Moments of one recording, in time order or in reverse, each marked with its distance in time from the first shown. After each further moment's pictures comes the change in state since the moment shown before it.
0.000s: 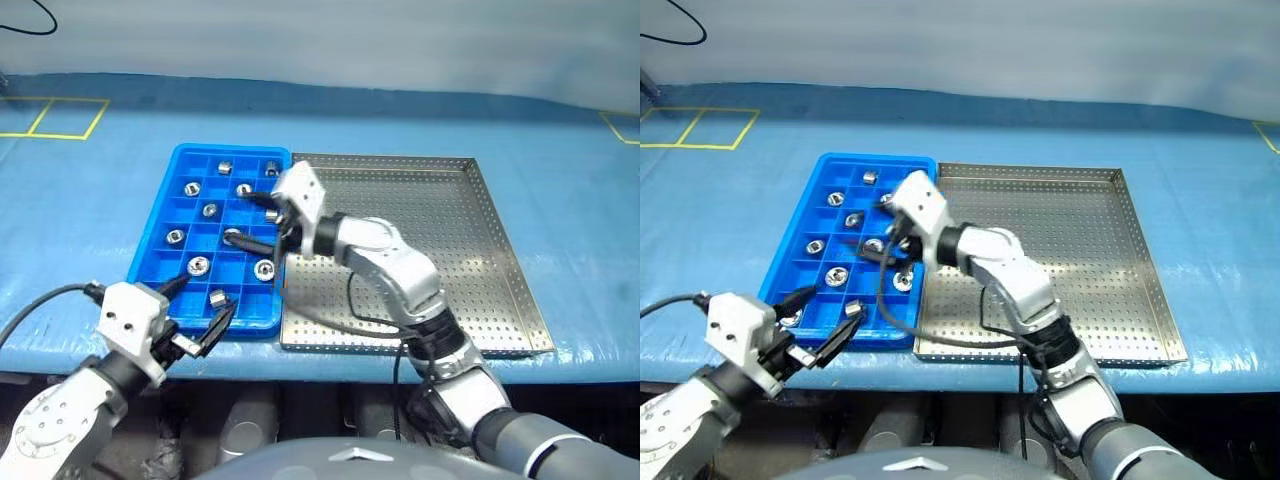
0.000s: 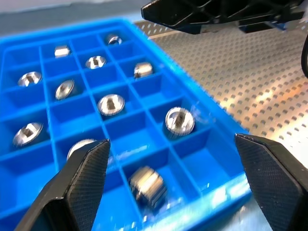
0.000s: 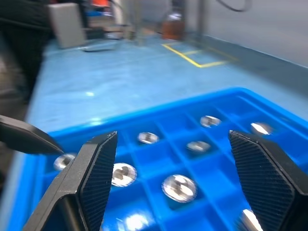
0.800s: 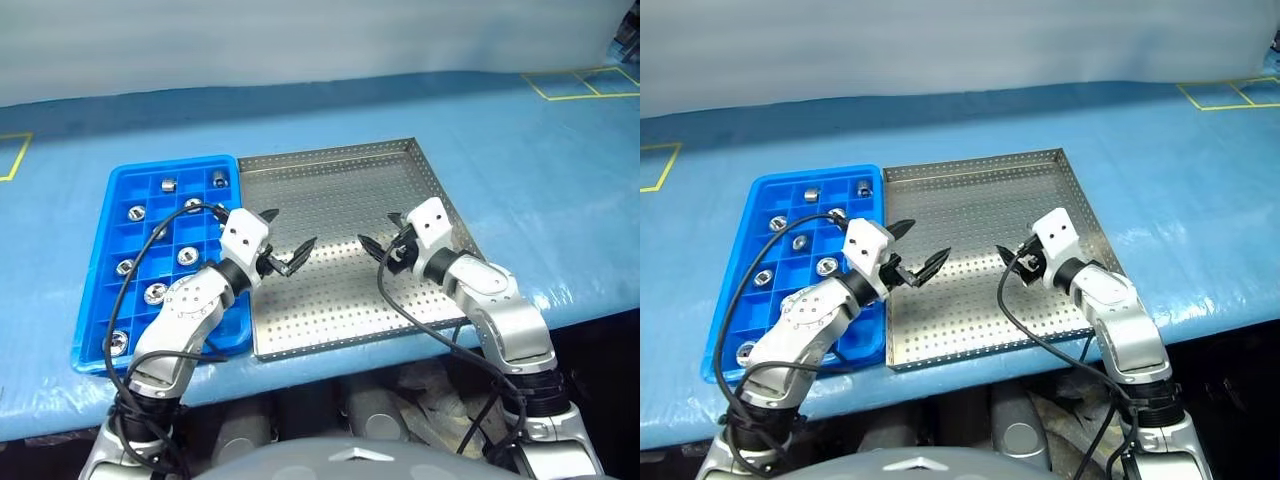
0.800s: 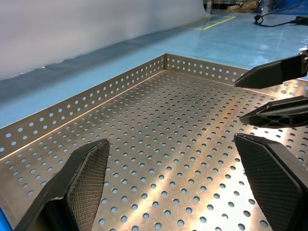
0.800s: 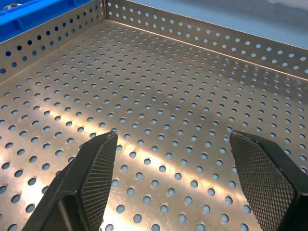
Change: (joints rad) left arm -0.592 -0.185 -0.463 0.526 0.319 -0.152 0.008; right arm 0.349 -0.286 -0.213 -0.140 -0.047 0.013 -0.127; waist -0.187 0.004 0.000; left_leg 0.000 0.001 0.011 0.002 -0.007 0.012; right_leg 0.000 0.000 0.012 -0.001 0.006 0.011
